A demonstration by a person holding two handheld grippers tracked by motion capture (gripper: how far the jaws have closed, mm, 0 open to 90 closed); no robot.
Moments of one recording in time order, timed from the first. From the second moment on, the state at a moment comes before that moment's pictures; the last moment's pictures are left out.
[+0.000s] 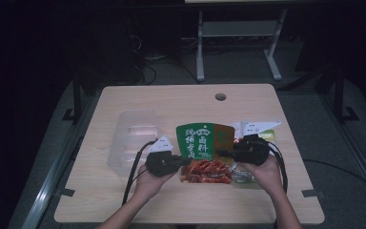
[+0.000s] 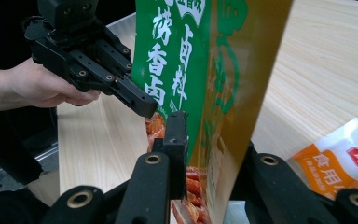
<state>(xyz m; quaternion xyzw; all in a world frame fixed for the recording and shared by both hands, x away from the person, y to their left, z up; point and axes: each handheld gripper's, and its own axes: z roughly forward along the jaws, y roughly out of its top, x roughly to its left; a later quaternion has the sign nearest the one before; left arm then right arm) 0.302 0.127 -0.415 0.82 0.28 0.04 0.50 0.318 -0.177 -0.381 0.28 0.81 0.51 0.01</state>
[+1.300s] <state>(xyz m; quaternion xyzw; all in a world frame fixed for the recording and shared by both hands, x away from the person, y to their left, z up) 0.239 0.159 -0.413 0.84 0.24 0.08 0.48 0.304 -0.169 -0.328 0.27 0.80 0.53 0.06</state>
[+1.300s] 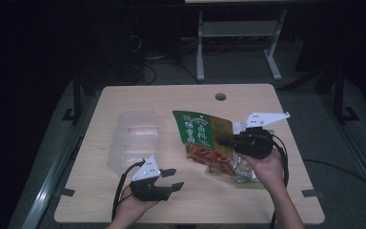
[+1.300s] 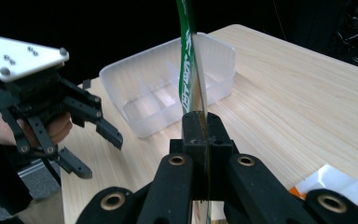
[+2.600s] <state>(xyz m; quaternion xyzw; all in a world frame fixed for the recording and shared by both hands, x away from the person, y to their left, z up) 0.240 0.154 -0.423 0.84 0.23 0.08 0.48 0.372 -0.100 -0.281 0.27 0.81 0.52 0.06</state>
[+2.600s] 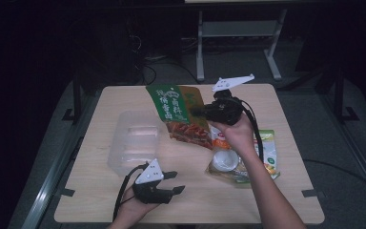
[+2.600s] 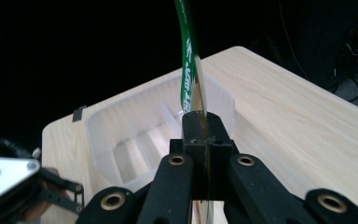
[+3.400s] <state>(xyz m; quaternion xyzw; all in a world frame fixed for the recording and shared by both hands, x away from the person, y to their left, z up) 0.240 0.156 -0.424 0.84 0.23 0.09 0.47 0.411 -0.041 -0.269 0.25 0.81 0.53 0.05</state>
